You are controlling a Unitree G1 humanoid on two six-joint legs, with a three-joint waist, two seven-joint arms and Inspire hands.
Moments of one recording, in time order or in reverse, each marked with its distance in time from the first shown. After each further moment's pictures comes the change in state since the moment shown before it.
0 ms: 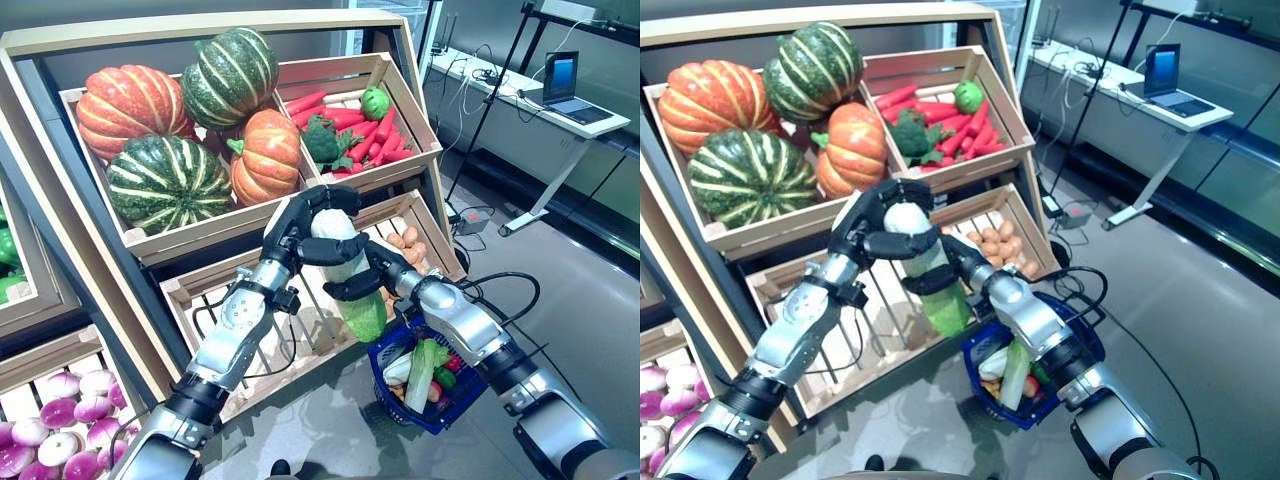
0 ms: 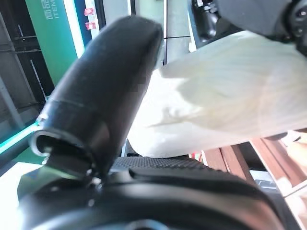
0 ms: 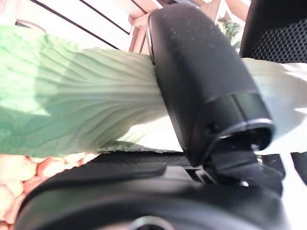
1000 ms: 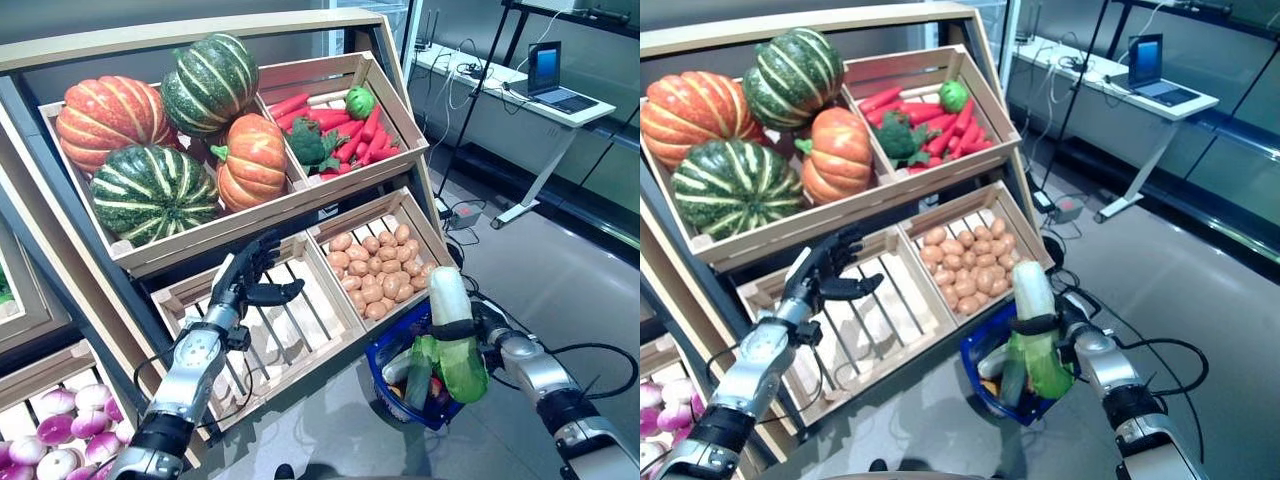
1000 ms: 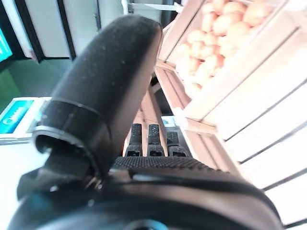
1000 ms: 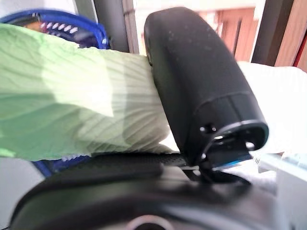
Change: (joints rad) left arm 0.217 0.051 0.193 0.218 0.104 0.000 -0.023; right arm 0.253 -0.156 -0.298 0.369 -0.037 -0.019 -0.136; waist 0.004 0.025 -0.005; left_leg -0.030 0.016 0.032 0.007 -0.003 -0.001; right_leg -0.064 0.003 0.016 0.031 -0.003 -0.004
